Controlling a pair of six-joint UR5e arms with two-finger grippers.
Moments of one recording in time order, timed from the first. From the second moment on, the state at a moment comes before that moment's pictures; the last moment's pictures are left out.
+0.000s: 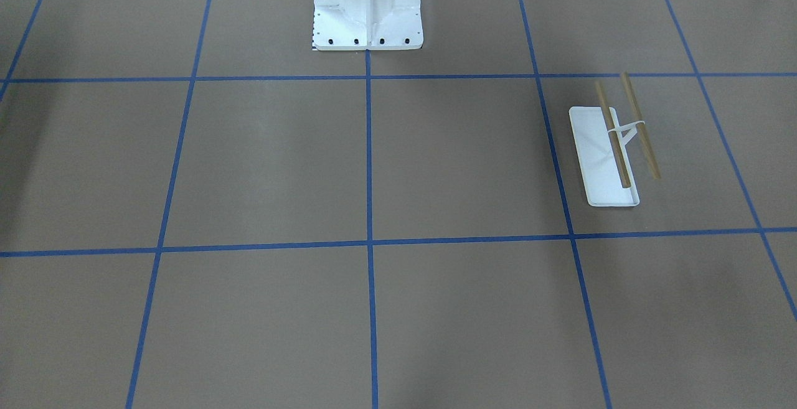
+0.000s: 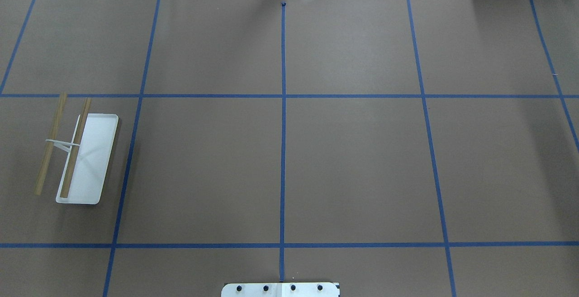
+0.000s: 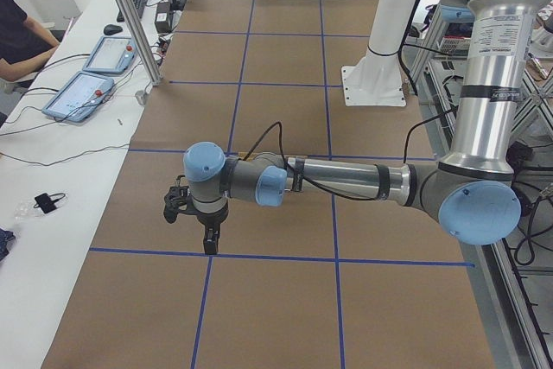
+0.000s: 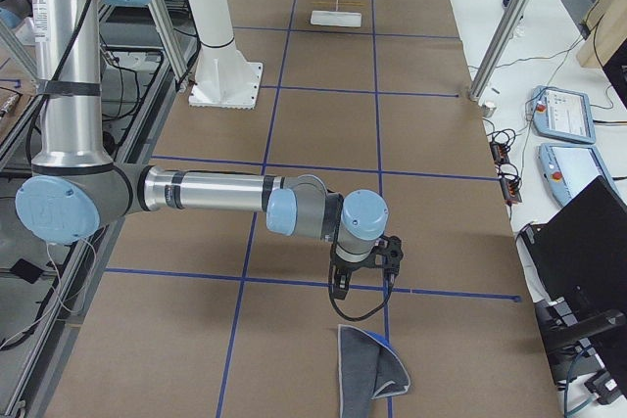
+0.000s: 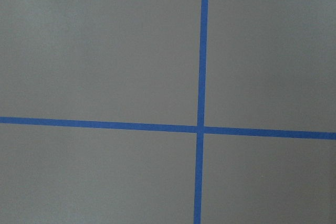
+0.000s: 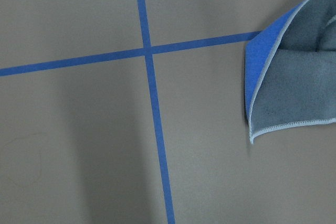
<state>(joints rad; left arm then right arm) -1.52 -1.65 -1.55 -1.67 -2.28 -0.18 1.59 -1.60 1.61 -1.67 2.39 0.06</state>
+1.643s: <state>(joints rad) -1.52 -1.66 -1.56 -1.67 -2.28 -0.18 1.59 -1.59 1.62 -1.67 2.38 0.08</state>
